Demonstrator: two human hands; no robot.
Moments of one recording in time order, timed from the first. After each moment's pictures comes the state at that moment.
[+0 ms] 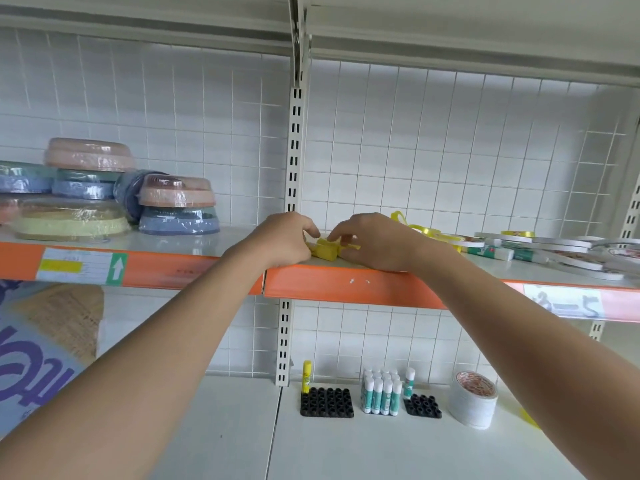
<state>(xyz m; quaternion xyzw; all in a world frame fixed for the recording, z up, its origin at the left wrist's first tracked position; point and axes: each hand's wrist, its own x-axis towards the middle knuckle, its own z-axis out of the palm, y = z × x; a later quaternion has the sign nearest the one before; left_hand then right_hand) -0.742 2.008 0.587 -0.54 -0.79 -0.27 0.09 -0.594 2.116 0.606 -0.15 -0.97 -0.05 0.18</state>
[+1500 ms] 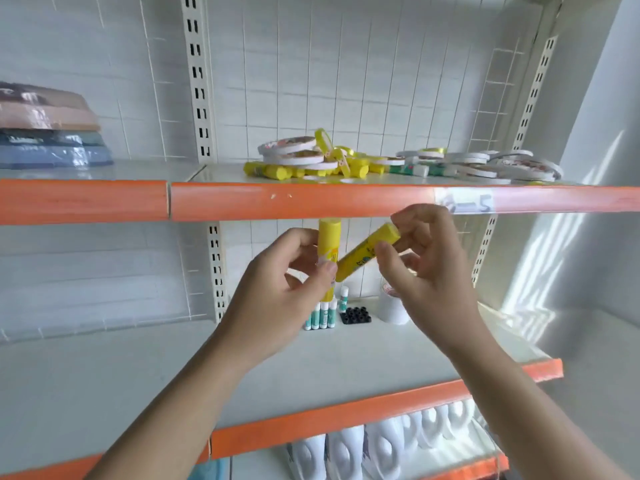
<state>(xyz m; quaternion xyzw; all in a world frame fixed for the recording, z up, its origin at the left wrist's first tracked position) -0.600 1.961 0.472 -0.62 -0.48 -0.61 -0.11 -0.443 2.052 0.480 -0.11 -0.75 0.29 0.58</state>
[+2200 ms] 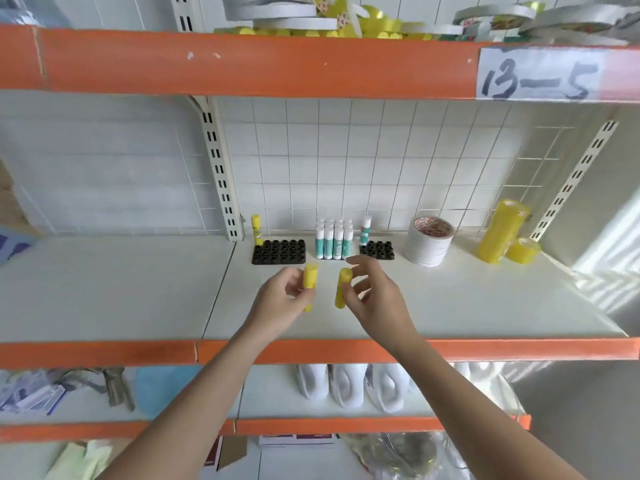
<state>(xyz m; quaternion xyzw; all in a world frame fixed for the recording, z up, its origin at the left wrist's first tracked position) -0.609 2.059 0.268 -0.40 -0.74 -0.51 -0.19 -0.462 2.166 0.265 -0.24 -0.83 0.33 0.37</state>
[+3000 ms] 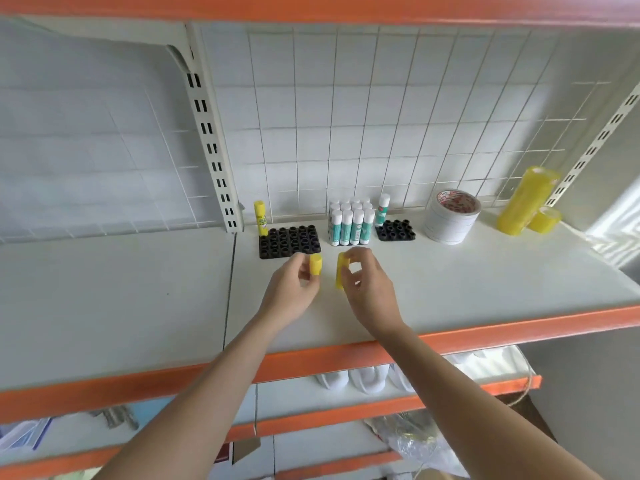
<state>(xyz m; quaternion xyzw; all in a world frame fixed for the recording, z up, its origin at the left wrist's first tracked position) -0.691 2.098 0.212 -0.46 -0.74 -0.45 -0.18 -0.552 2.173 0.207 -0.35 -0.81 0.30 0.35</state>
